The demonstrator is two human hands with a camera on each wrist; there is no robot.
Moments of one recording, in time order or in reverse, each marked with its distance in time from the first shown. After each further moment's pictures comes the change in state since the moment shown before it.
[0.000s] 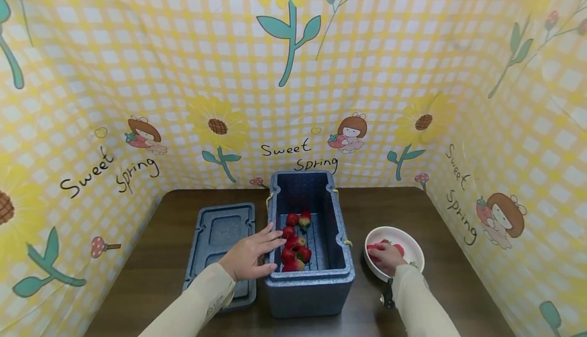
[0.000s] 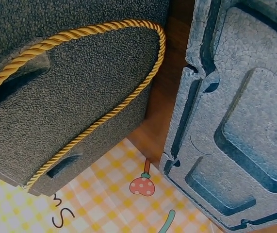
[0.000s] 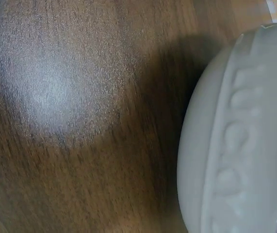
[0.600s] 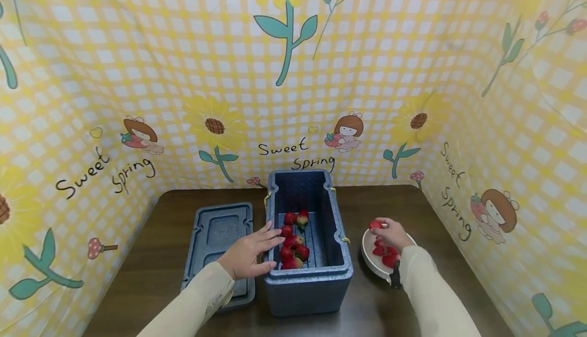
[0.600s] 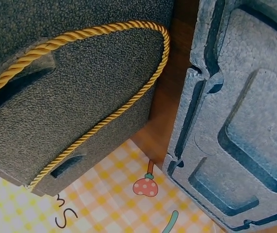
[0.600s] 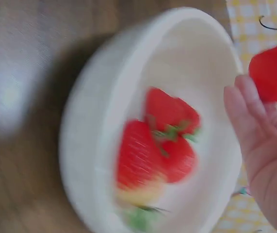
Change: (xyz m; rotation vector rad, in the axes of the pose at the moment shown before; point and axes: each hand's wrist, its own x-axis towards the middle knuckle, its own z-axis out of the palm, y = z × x) left_hand 0.001 0.001 -0.001 -0.018 -0.050 -0.059; right_hand -0.011 -0.071 -0.022 -0.146 0.009 -0.121
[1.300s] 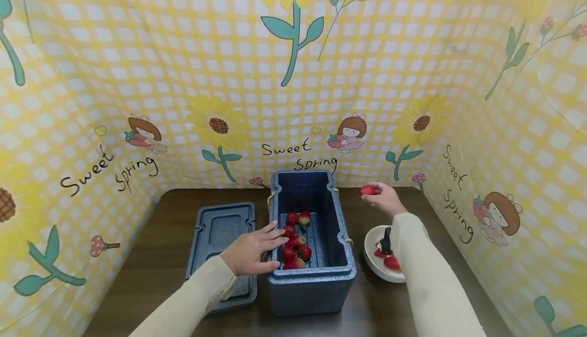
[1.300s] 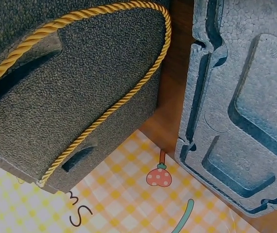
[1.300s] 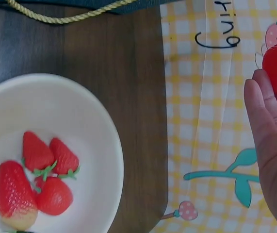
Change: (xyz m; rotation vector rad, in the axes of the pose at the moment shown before) left_hand 0.004 0.002 -0.012 0.058 -0.124 -0.018; right_hand 0.032 -0.093 0.002 -0.081 0.018 -0.174
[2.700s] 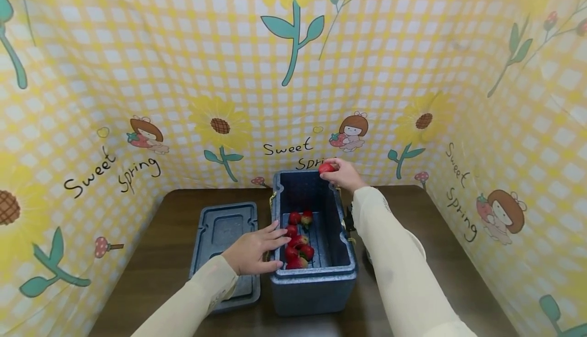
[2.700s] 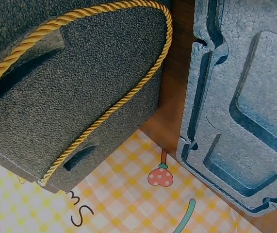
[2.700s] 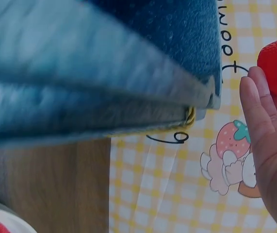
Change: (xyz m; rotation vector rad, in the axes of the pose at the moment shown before) left_hand 0.001 0.000 -0.003 0.005 -0.015 0.011; right_hand 0.025 -0.097 0.072 -0.039 -0.136 -0.076
